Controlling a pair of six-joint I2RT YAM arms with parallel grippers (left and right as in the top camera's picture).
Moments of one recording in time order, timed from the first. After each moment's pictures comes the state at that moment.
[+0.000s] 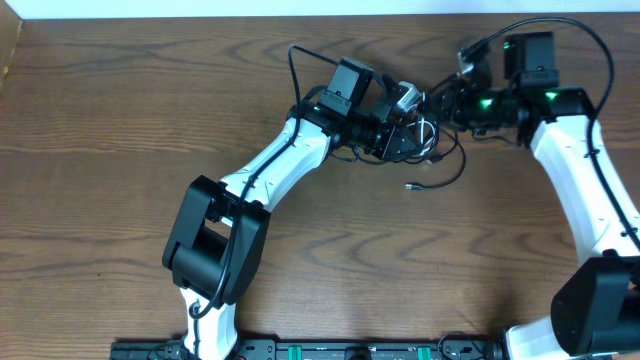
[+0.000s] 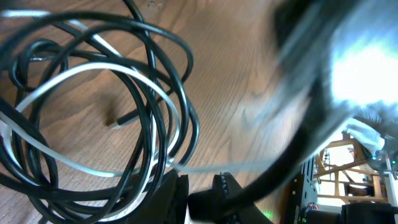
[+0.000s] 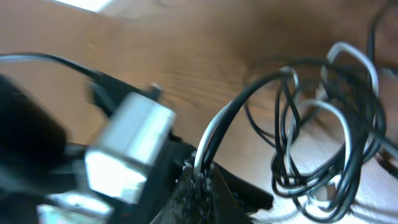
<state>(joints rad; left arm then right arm) -0.54 2.01 1.48 -0.36 0.86 -0.16 0.07 1.67 1.41 -0.70 -0.73 0.41</state>
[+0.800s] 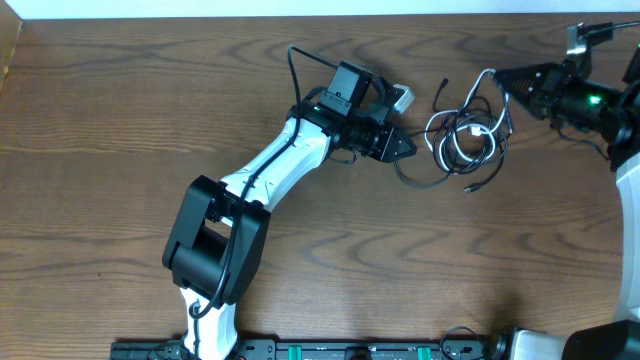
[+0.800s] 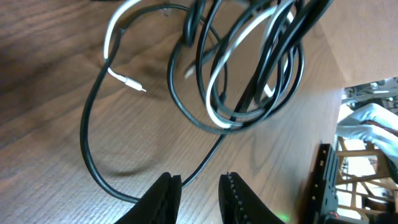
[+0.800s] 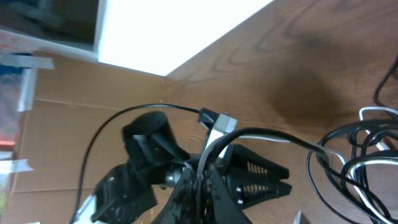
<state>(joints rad) -0.53 2.01 1.48 -0.42 0.76 -0.16 -0.24 1.48 1.41 -0.69 -1.01 0.52</state>
